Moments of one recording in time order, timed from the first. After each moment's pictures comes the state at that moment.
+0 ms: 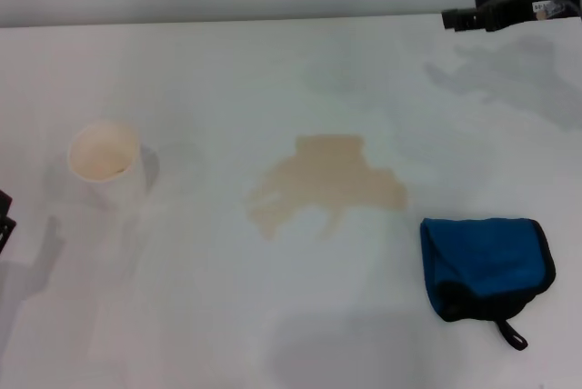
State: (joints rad) left arm -0.13 -2.08 2.83 0.19 -1.16 1.45 -0.42; right arm 0.62 1.89 -0.99 -0.80 0.99 1.01 -1.07
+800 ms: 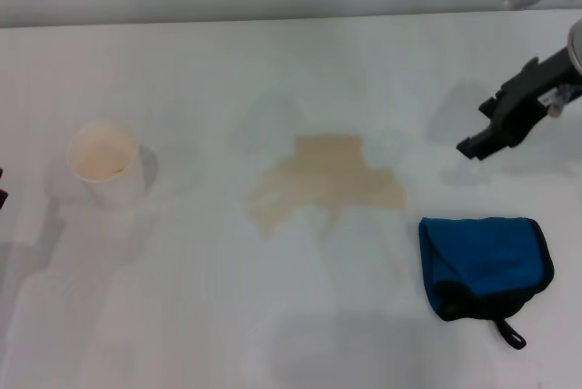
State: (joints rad) left arm -0.18 -2.08 2.83 0.19 -1.21 1.47 -0.42; right arm 0.56 2.01 -1.19 -1.41 0.49 1.64 -0.83
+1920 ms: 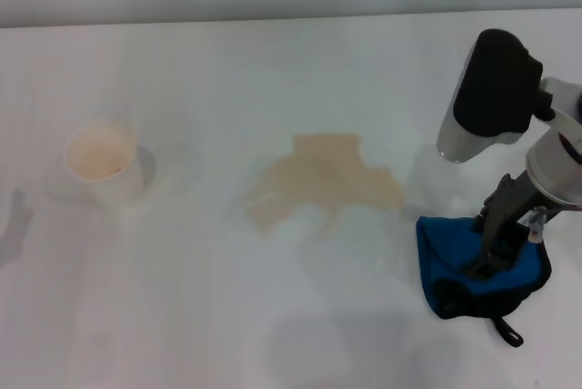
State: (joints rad) left arm -0.20 -2.08 2.83 0.18 -1.34 1.43 -0.47; right arm 0.44 2.02 -1.57 -1.47 0.49 1.69 -0.71
